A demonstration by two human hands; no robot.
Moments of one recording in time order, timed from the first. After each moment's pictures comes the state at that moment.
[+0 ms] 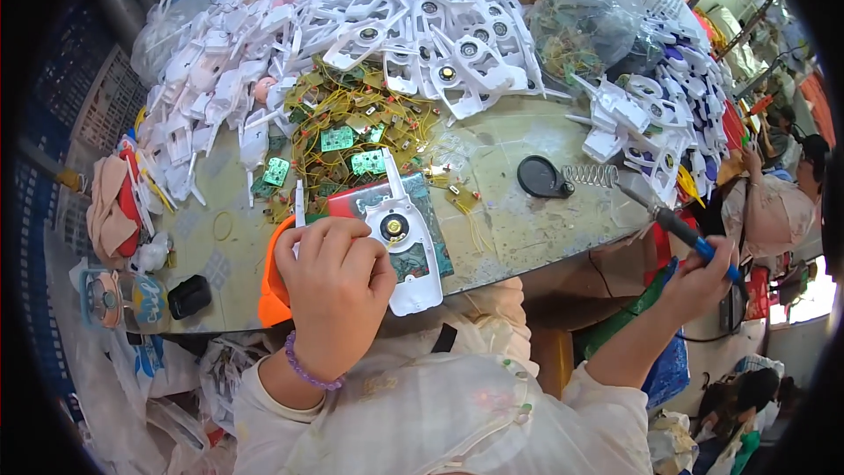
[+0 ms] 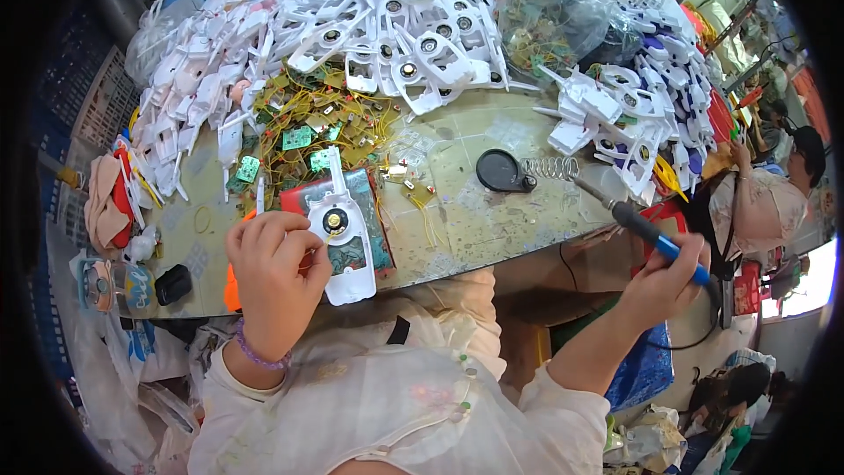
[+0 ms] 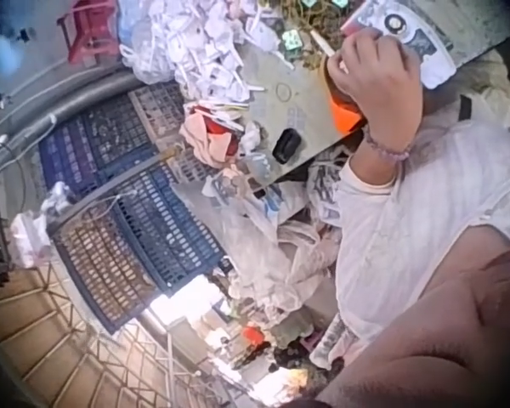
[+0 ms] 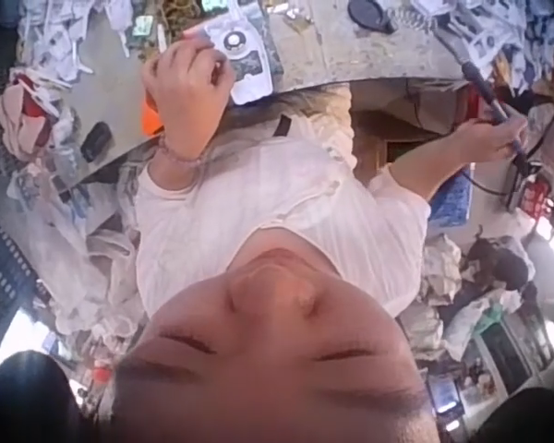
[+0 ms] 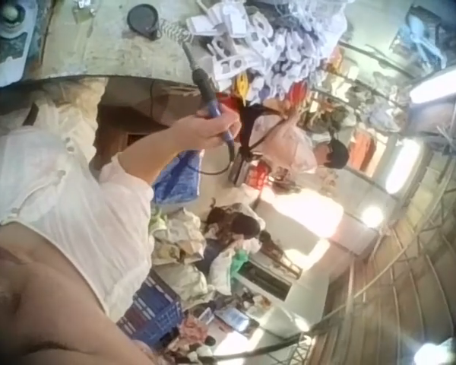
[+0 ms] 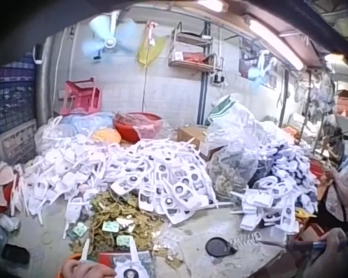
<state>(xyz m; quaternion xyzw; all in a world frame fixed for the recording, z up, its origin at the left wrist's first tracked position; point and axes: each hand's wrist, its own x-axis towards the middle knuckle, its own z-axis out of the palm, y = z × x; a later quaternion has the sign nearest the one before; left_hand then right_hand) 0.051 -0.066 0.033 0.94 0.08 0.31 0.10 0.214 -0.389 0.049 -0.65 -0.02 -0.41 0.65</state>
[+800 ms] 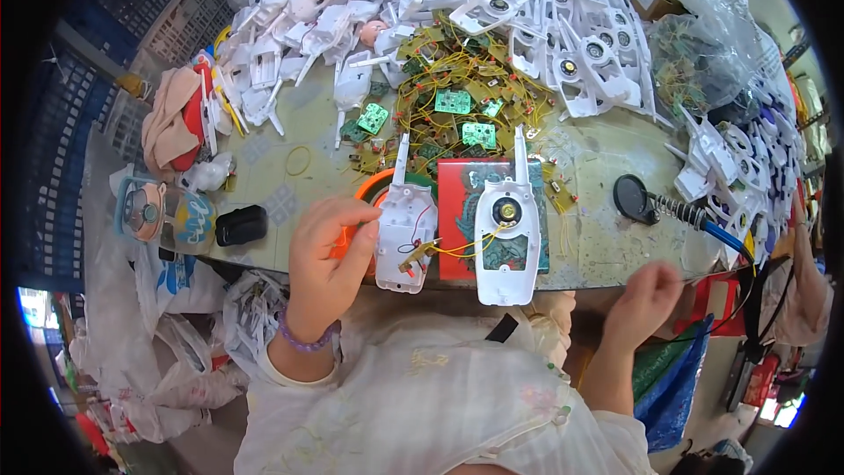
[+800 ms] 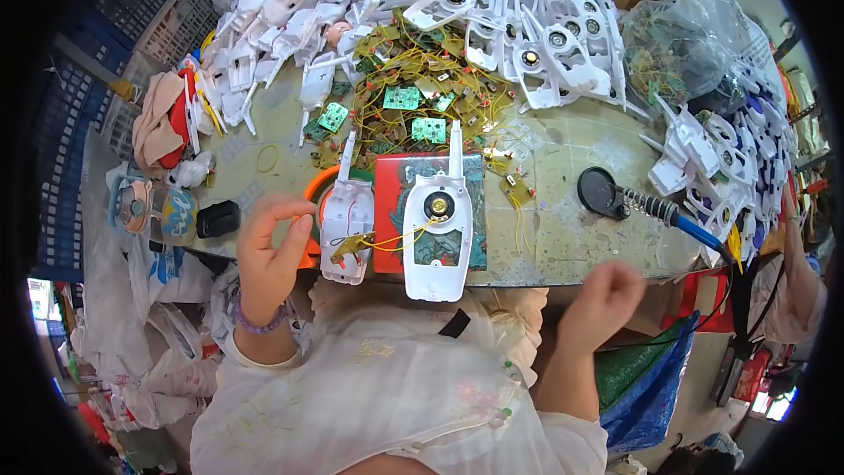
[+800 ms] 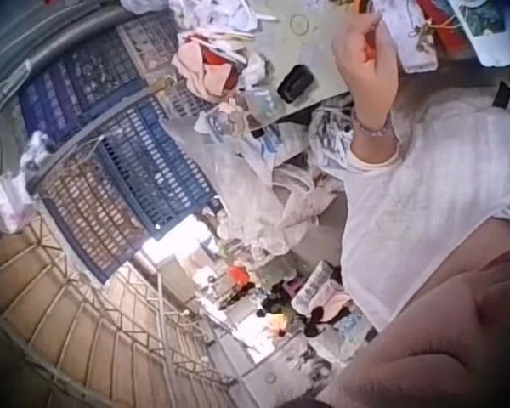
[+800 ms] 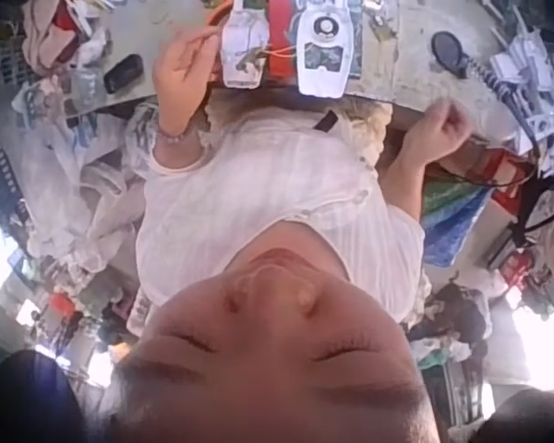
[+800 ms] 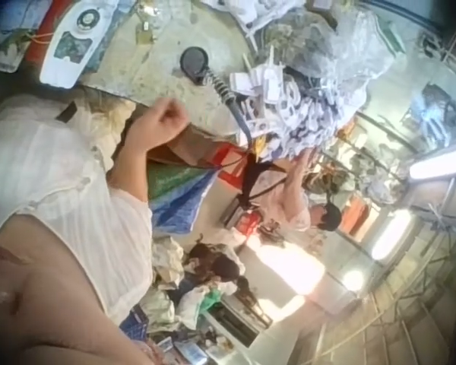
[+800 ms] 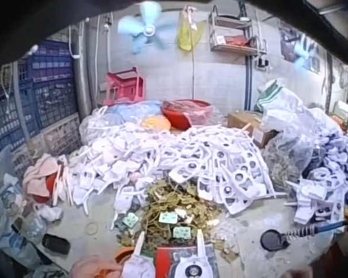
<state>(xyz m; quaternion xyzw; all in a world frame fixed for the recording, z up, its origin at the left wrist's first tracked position) -0.008 -0.006 0.012 0.85 0.19 0.34 0.35 0.173 -0.291 -0.051 -0.67 -0.12 -0.18 0.71</state>
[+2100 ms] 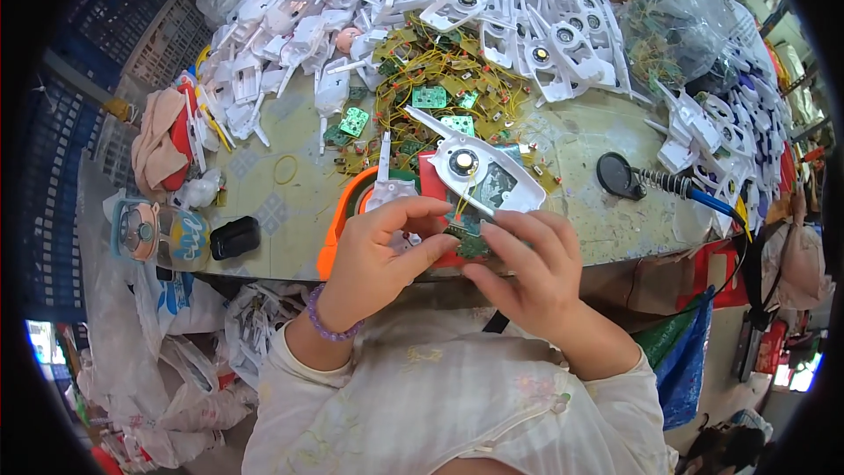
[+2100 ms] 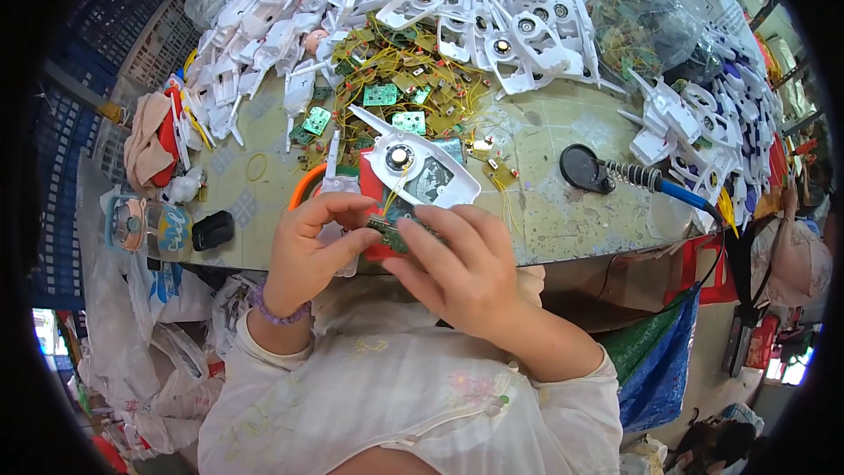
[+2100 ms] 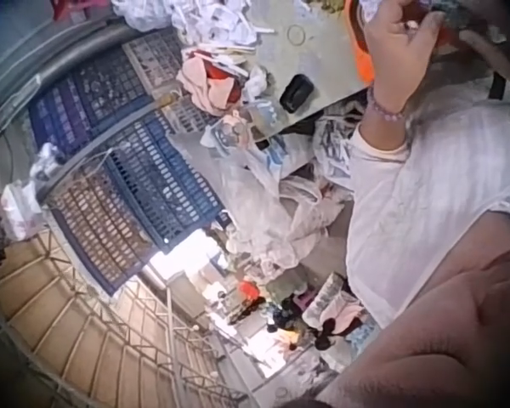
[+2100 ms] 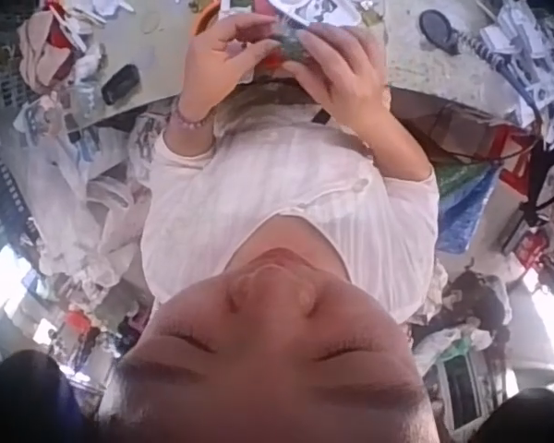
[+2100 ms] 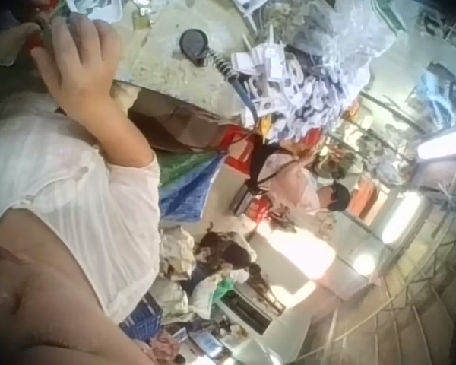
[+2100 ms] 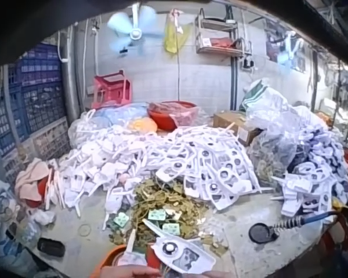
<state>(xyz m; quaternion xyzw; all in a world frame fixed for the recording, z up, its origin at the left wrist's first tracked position) 0.020 -0.032 0.016 0.77 0.12 0.19 0.60 0.129 -0.195 0.006 -0.70 -0.54 -0.20 0.43</state>
